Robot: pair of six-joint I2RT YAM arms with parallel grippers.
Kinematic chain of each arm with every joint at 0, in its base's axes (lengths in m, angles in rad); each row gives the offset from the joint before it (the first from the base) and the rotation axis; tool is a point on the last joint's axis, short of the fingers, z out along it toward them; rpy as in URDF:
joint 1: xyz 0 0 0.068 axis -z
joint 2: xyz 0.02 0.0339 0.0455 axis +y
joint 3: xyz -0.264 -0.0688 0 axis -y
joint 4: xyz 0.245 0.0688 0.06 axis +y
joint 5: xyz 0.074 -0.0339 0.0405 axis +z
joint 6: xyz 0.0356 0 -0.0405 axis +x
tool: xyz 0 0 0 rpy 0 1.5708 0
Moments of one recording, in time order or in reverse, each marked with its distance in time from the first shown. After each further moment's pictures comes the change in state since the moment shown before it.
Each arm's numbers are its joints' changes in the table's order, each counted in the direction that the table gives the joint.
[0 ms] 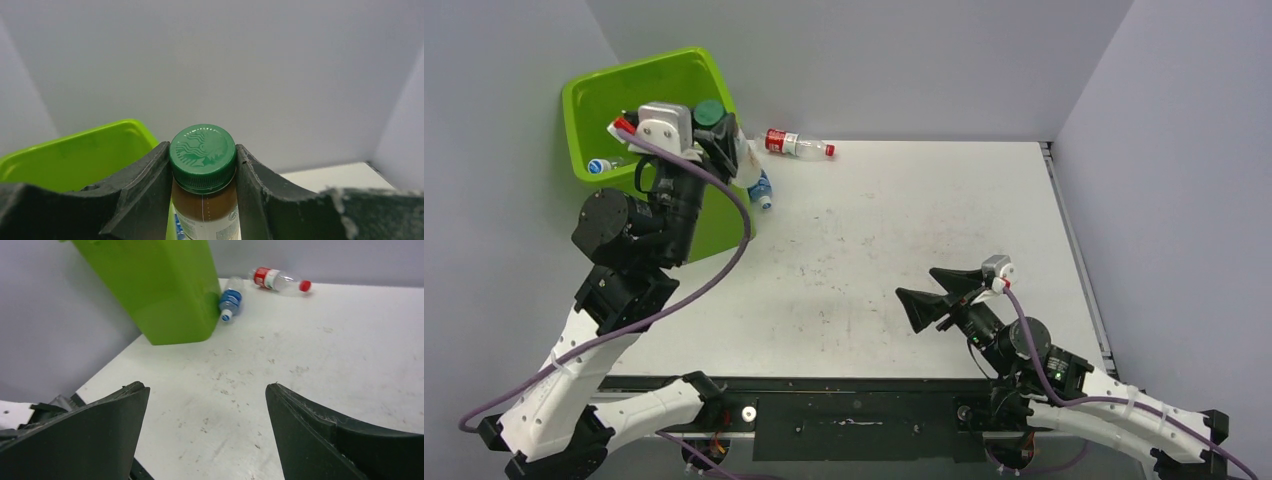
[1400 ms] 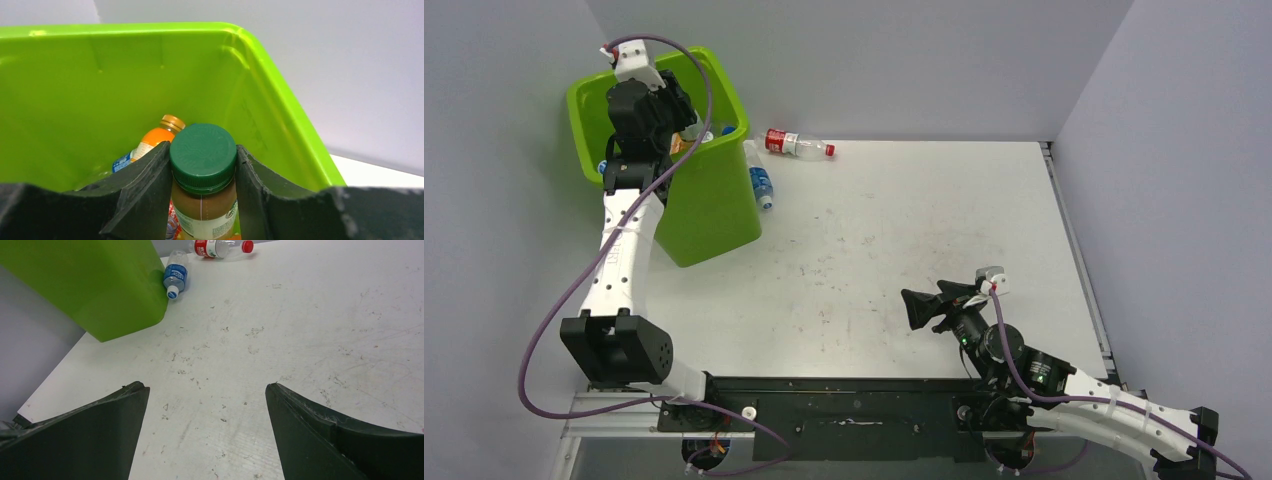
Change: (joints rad) left arm -0.773 0.562 0.190 0.113 -0.323 -0.394; right arm 0.000 -0.040 -0.210 -0.008 -0.245 0.130
